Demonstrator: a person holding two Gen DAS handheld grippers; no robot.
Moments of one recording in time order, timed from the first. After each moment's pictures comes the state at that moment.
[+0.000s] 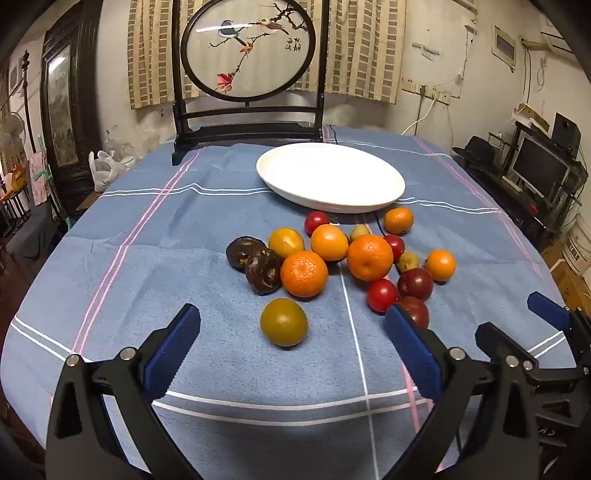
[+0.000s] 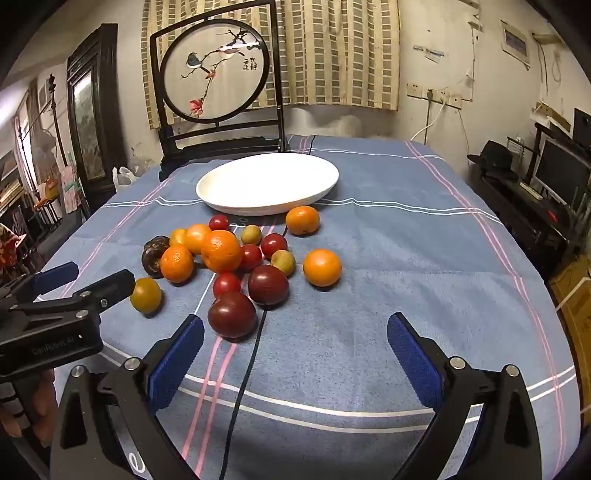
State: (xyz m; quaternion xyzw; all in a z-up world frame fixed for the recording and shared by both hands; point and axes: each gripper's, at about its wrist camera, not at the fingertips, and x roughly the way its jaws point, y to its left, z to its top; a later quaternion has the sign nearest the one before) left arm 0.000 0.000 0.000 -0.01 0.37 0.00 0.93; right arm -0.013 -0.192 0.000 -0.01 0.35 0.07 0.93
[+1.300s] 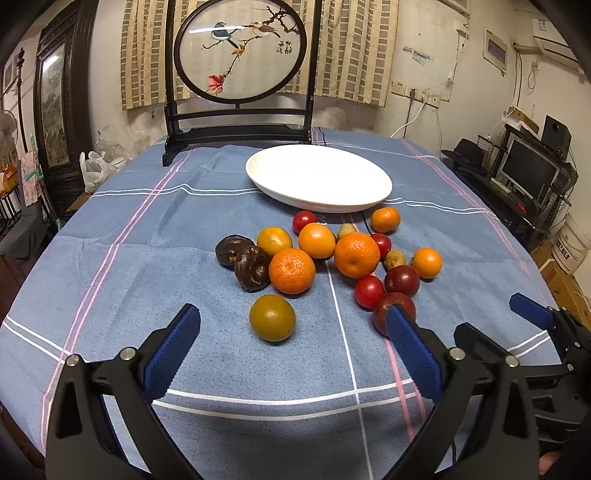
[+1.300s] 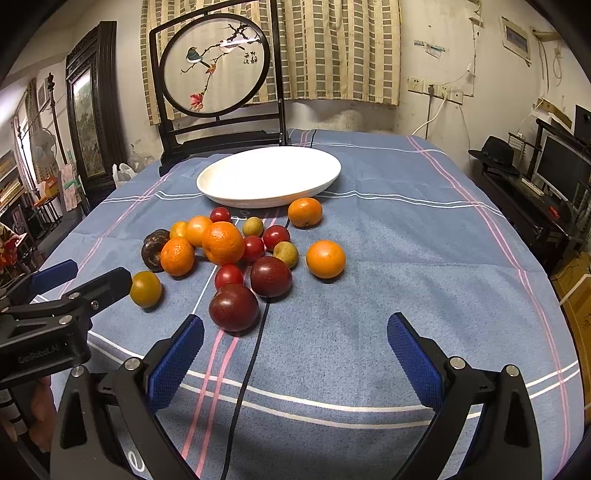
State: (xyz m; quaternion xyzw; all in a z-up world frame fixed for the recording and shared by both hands) left arm -0.008 -0.002 0.000 -0.02 0.36 -0.02 0.93; right arm -0.013 -0.192 -0.004 -0.01 0.36 0.07 0.93
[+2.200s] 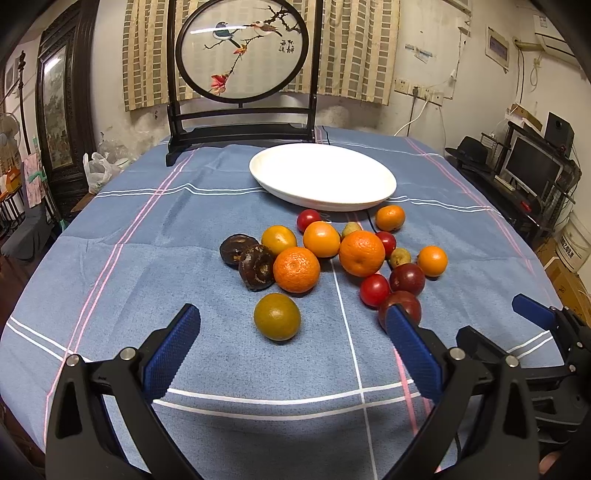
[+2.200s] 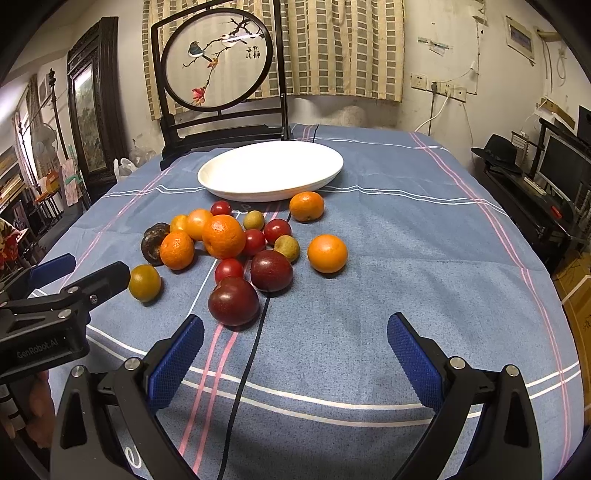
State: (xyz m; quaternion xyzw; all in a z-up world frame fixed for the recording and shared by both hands) left arm -0.008 0.001 -0.001 -0.02 0.36 -0.02 0.93; right arm -0.013 -0.192 -0.007 -0.01 0.36 0.07 0.93
